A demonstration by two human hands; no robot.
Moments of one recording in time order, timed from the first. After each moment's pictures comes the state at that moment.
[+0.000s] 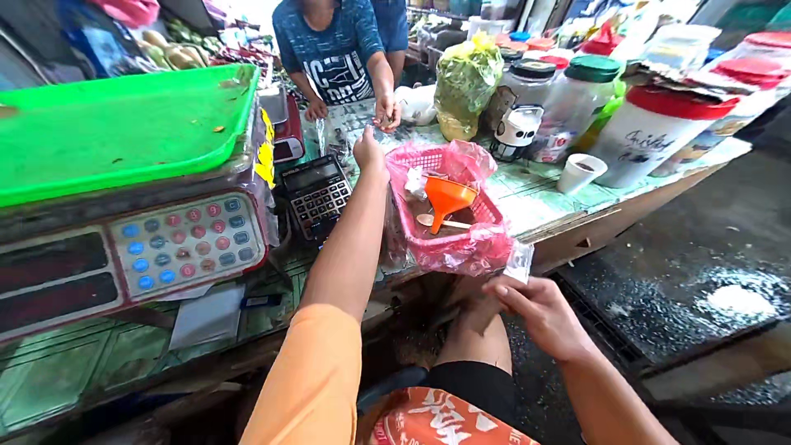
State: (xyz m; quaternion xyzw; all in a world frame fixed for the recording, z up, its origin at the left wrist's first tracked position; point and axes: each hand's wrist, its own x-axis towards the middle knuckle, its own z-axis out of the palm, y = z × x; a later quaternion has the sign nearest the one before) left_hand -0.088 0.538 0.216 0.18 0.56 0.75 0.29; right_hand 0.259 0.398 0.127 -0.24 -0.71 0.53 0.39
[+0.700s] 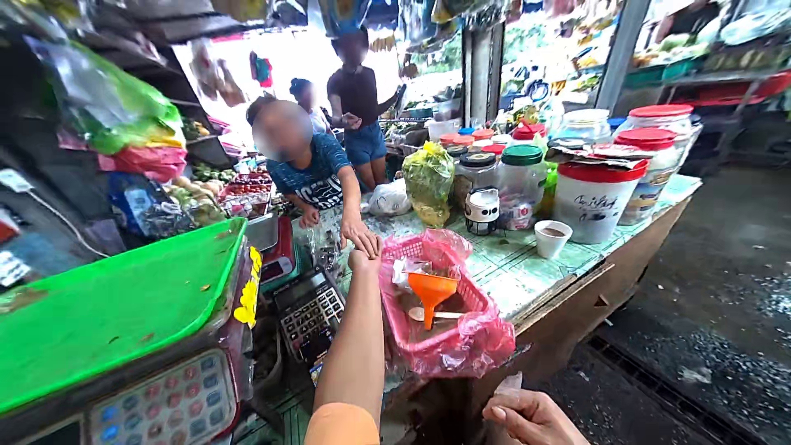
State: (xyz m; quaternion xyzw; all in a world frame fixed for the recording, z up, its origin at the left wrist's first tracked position) left_hand -0.091 0.611 0.178 0.00 0.26 0.86 0.43; right_hand 0.272 0.403 0.091 -0.27 -0.70 0.56 0.35
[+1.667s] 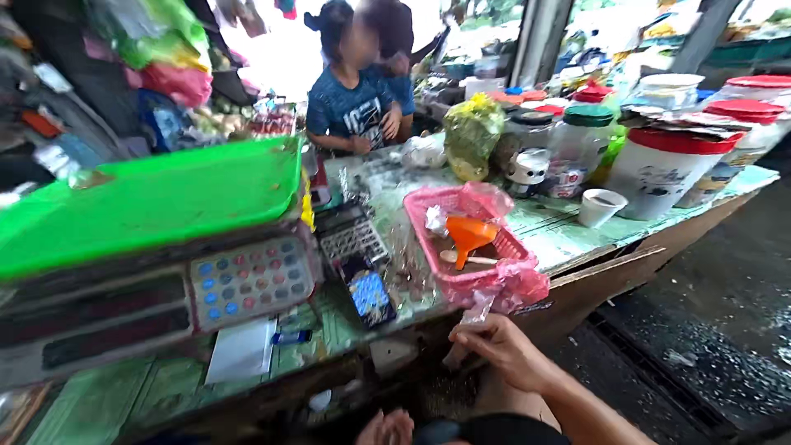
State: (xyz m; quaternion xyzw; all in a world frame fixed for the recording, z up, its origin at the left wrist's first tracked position) left_hand -0.003 0.160 -0.037 -0.15 0.42 0.68 0.59; right_hand 0.179 0.386 0.115 -0.16 -0.80 0.50 0.30
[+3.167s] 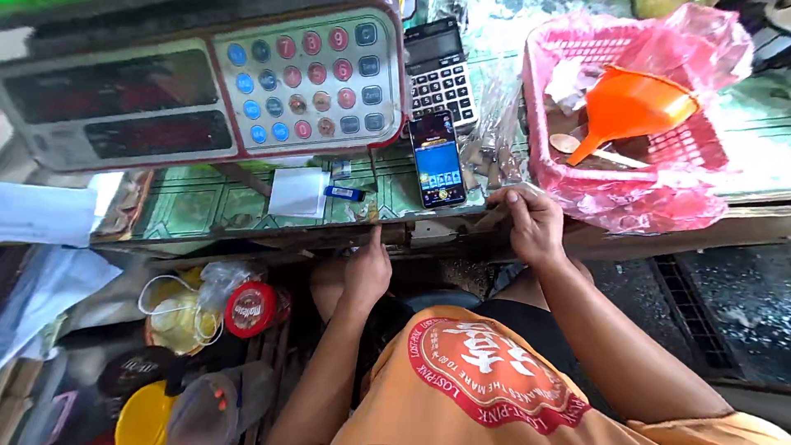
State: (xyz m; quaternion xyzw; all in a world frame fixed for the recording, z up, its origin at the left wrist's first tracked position) left_hand -0.080 0.166 0.053 0.32 0.91 0.10 0.22; right_hand 0.097 0.402 0.049 -0.20 -0.81 0.39 0.38
